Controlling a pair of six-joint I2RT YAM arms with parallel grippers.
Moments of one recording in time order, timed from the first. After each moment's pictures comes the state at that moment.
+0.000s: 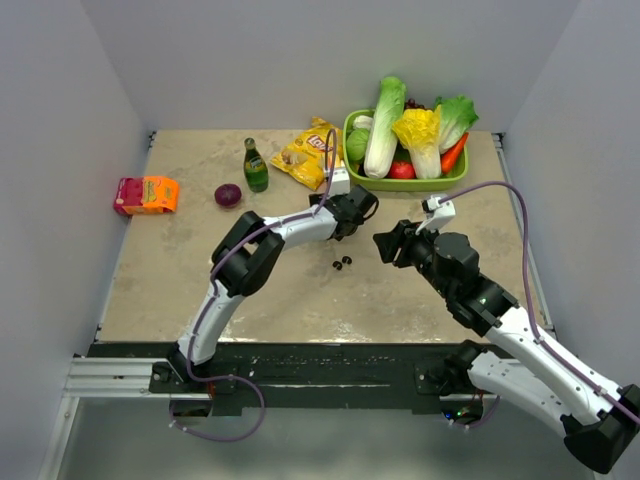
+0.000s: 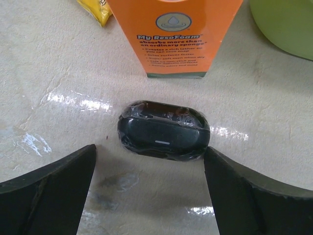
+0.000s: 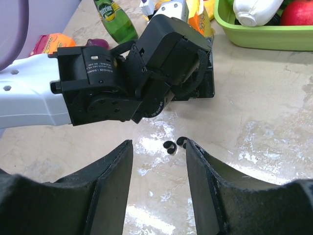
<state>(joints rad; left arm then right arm) -0.80 2.32 1.75 -0.38 -0.70 -0.78 0.68 0.75 0.68 -0.17 0.21 0.45</state>
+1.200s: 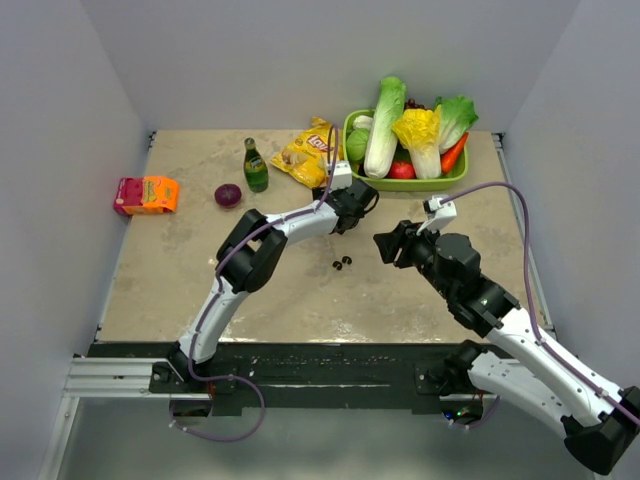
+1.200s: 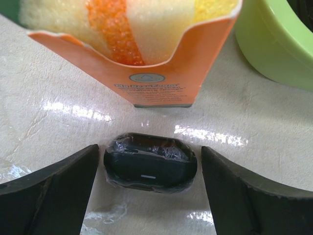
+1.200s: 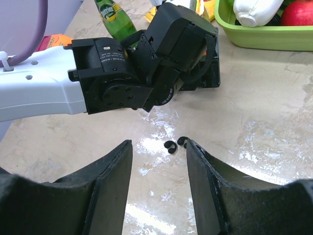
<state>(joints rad) -0.78 2.39 1.85 -0.36 -0.70 -0.73 0.68 0.74 0.68 -0.17 0.21 0.46</state>
